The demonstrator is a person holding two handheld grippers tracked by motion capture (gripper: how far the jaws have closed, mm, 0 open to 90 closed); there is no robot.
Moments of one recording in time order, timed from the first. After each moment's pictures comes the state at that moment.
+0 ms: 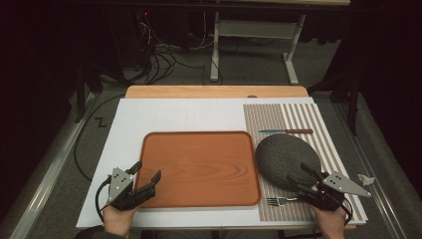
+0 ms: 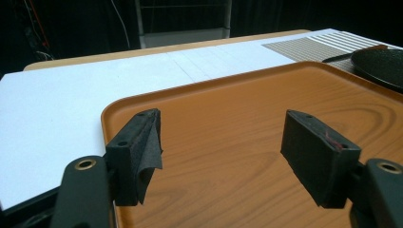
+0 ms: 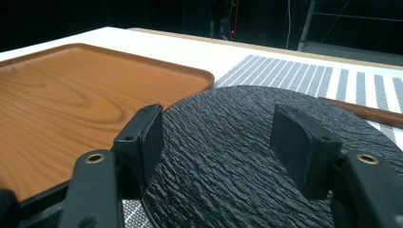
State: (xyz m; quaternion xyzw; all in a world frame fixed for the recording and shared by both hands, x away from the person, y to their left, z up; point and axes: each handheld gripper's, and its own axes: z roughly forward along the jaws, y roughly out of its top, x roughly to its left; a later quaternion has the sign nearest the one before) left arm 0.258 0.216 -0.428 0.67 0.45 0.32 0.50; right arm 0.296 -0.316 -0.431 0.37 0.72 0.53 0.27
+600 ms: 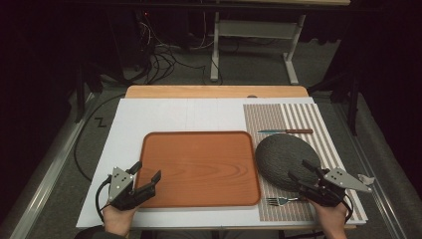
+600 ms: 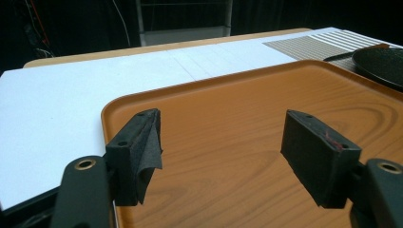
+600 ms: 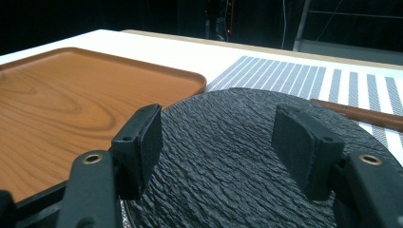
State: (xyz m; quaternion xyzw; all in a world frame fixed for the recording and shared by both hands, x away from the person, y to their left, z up) left arm 0.259 0.216 -0.429 0.67 0.45 0.32 0.50; right arm 0.304 -0.319 -0.428 0.38 0.71 0.53 0.27
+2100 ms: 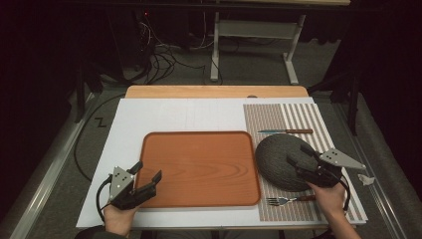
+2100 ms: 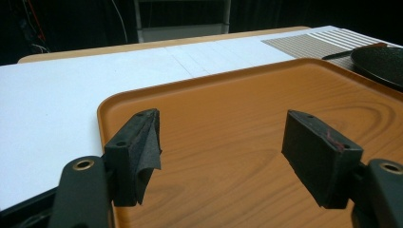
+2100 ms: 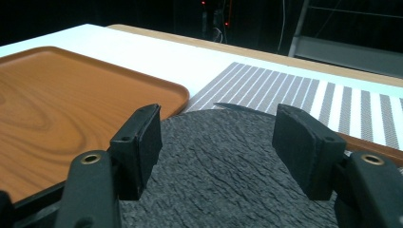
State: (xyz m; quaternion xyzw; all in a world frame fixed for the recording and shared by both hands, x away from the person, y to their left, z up) left arm 0.261 0.216 -0.430 0.67 0.46 0.31 0.50; right arm 0.347 -0.315 -0.408 0.38 0.73 0.51 0.27
